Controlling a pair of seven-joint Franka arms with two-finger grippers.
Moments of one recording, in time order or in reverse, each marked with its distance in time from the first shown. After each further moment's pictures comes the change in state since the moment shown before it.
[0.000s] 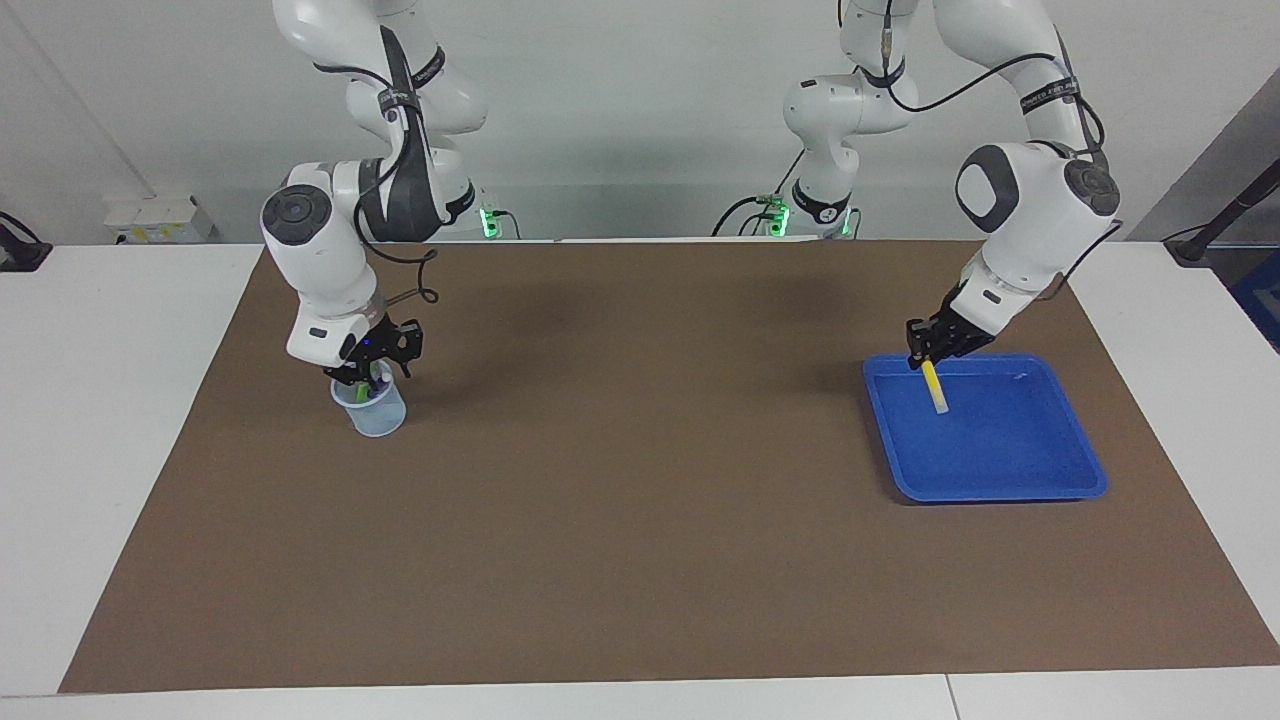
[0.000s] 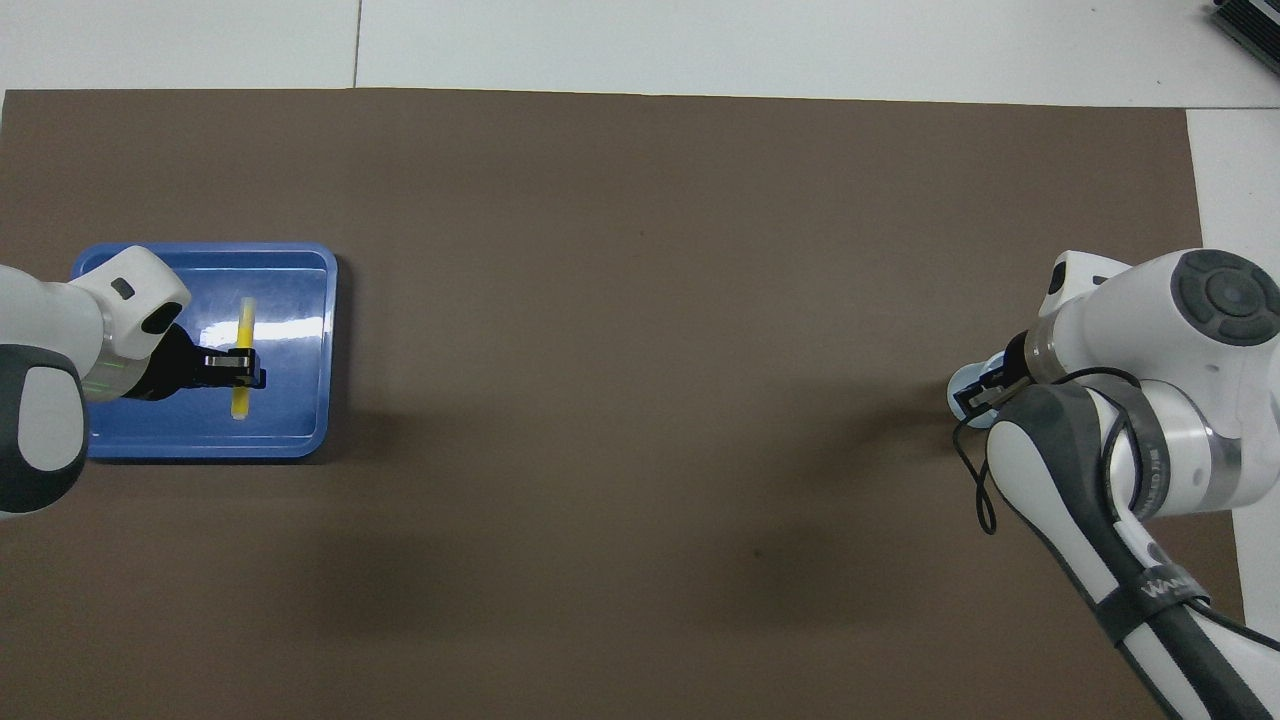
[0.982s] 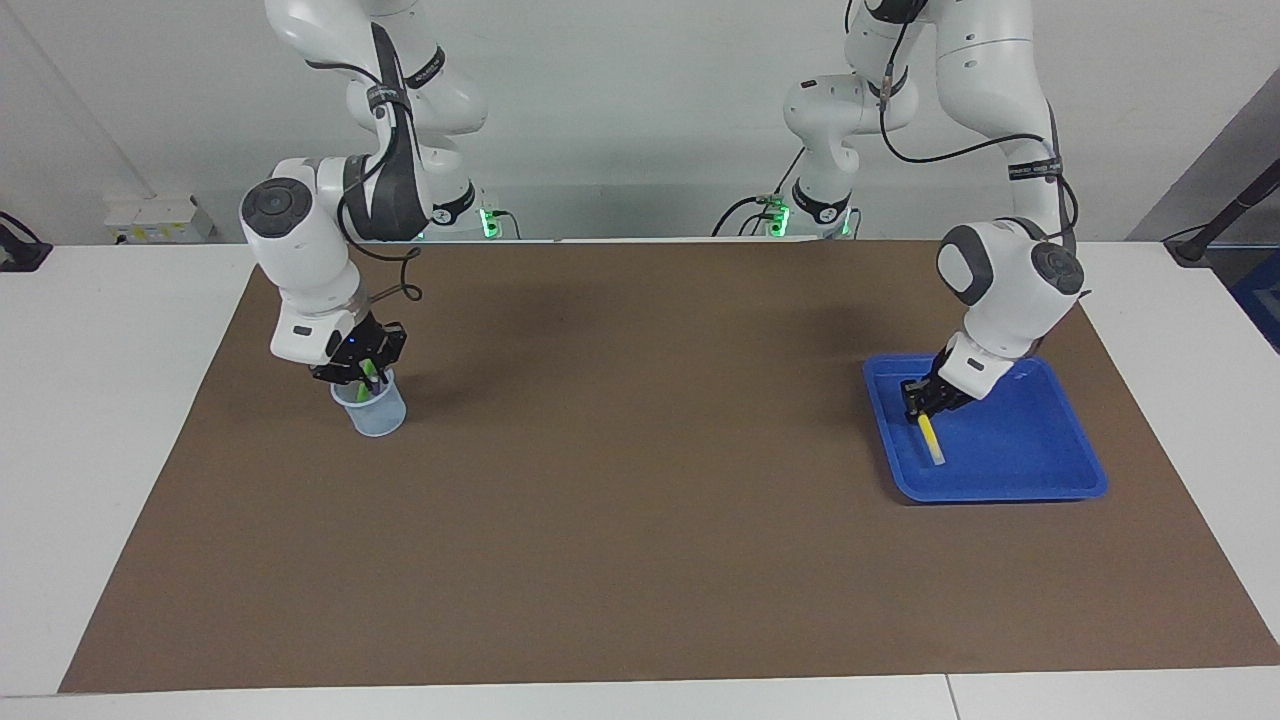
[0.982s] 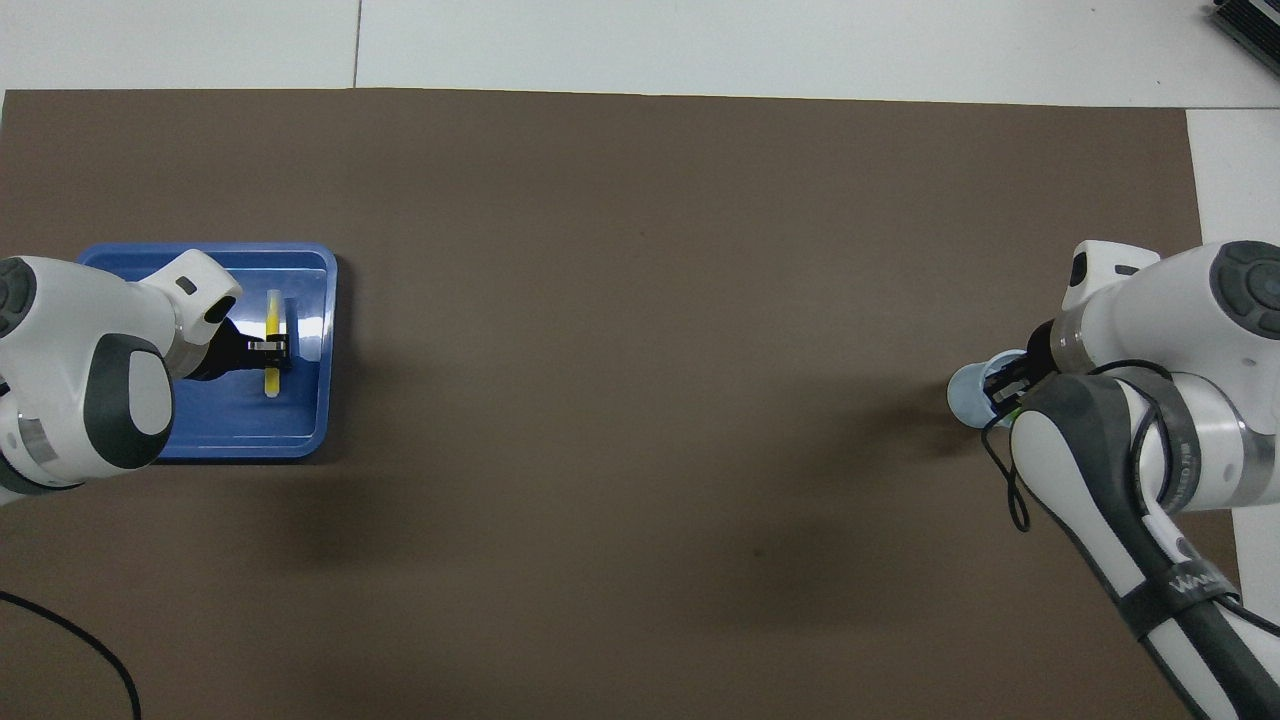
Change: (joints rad) left arm 0.013 0.220 0.000 -0.004 0.011 0.249 0.005; right arm -0.030 -0.003 -0.002 0.034 -0.008 -0.018 -0.134
